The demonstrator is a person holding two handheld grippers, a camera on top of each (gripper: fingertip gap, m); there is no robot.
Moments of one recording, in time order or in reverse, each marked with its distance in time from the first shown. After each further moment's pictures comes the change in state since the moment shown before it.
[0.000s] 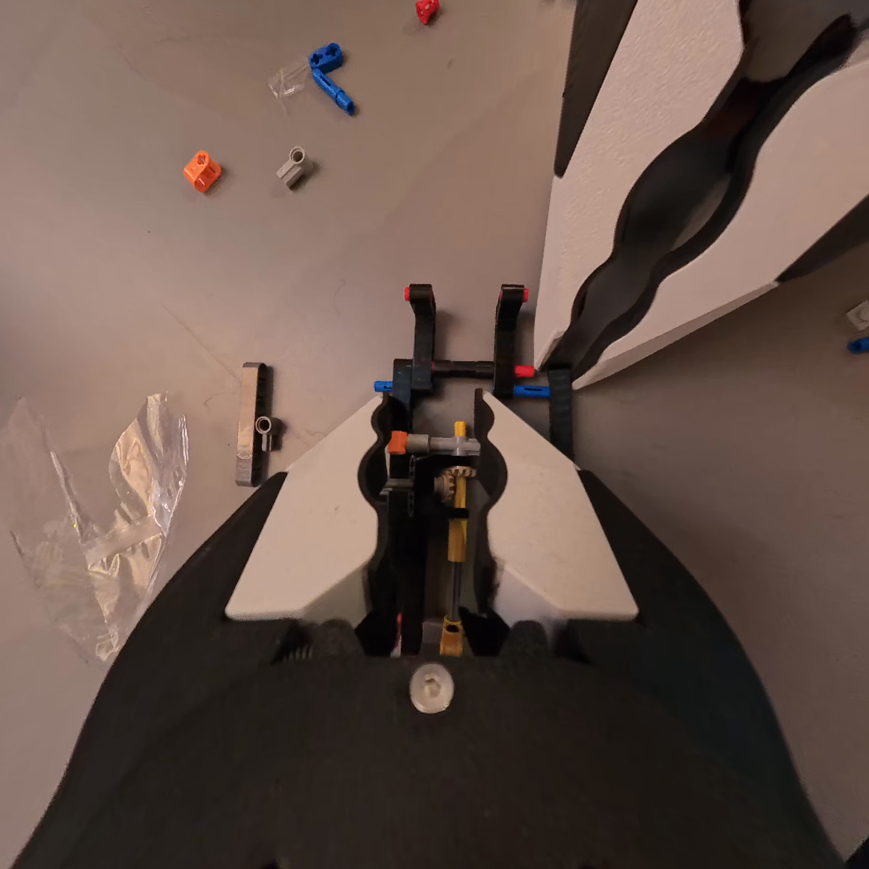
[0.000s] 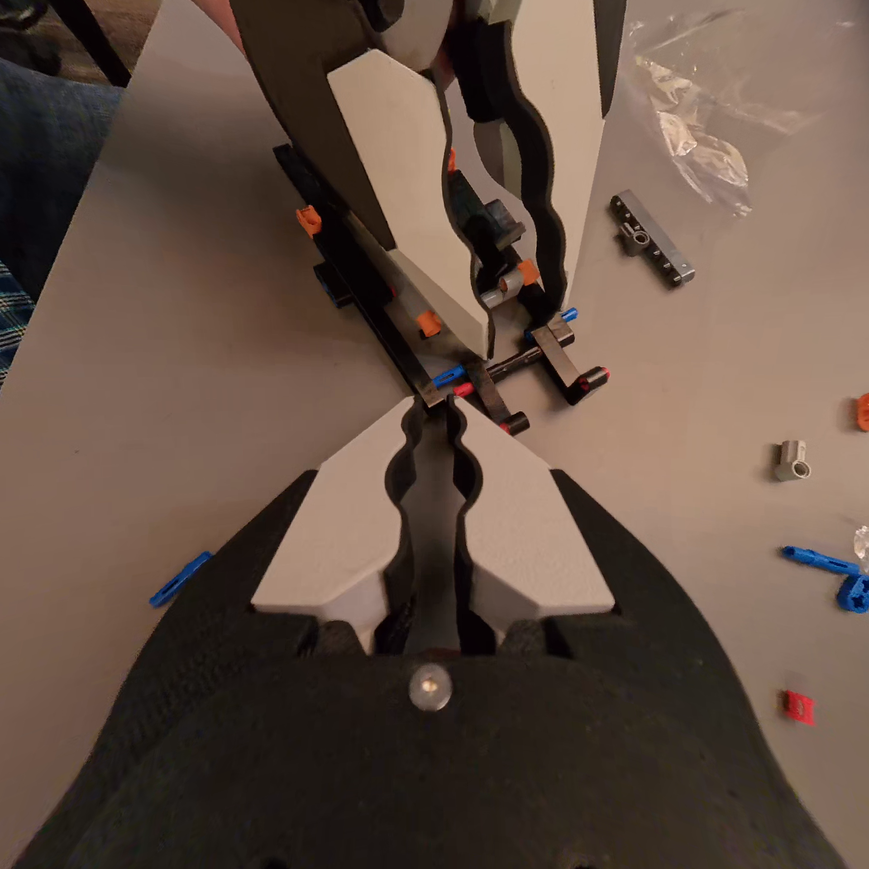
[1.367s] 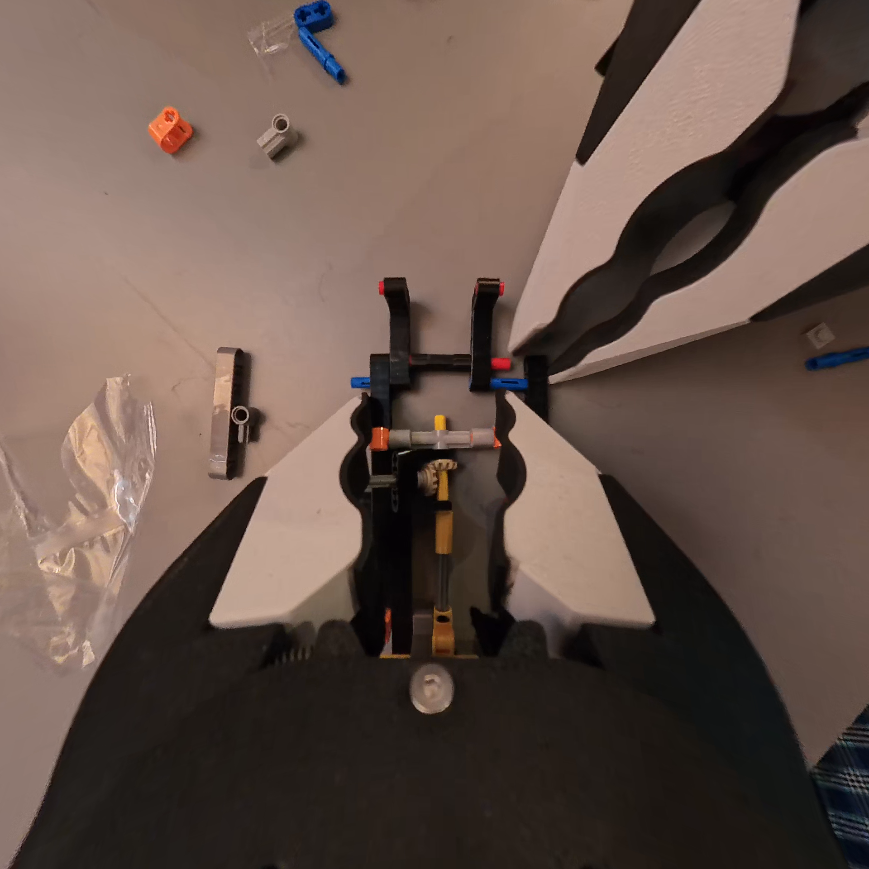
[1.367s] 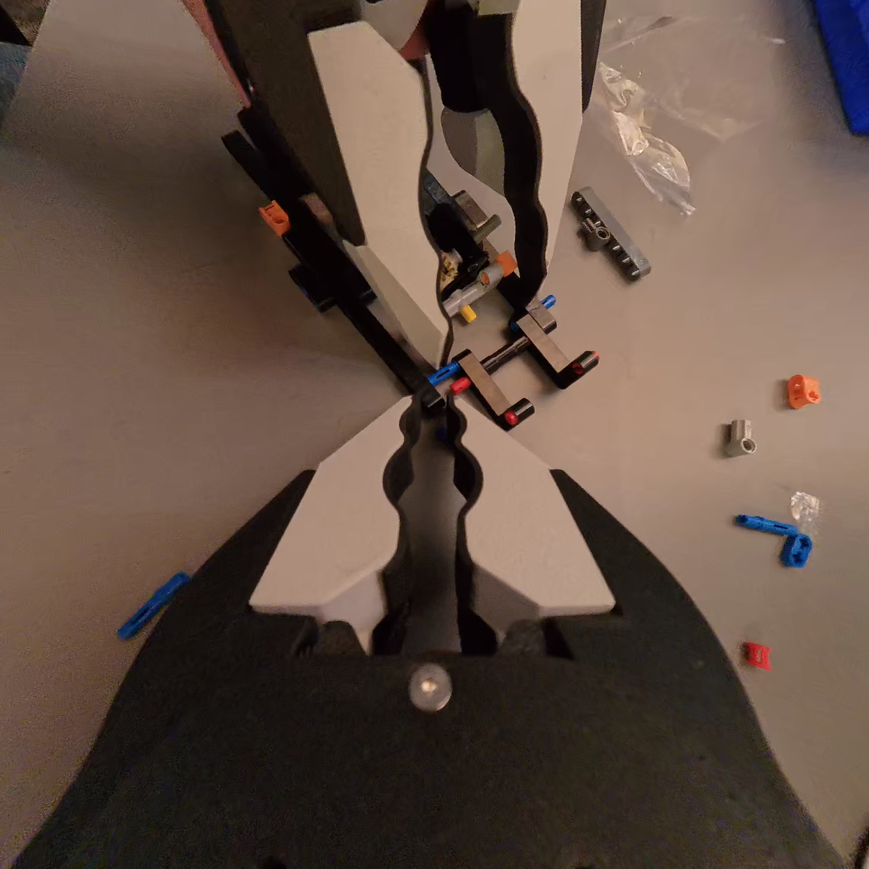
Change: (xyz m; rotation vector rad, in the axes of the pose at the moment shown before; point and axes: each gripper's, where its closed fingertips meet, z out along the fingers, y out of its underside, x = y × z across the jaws) left arm 0.005 0.002 0.001 -0.046 0.060 -0.077; right arm 0.009 0.002 0.000 -0.018 0.145 -0.042
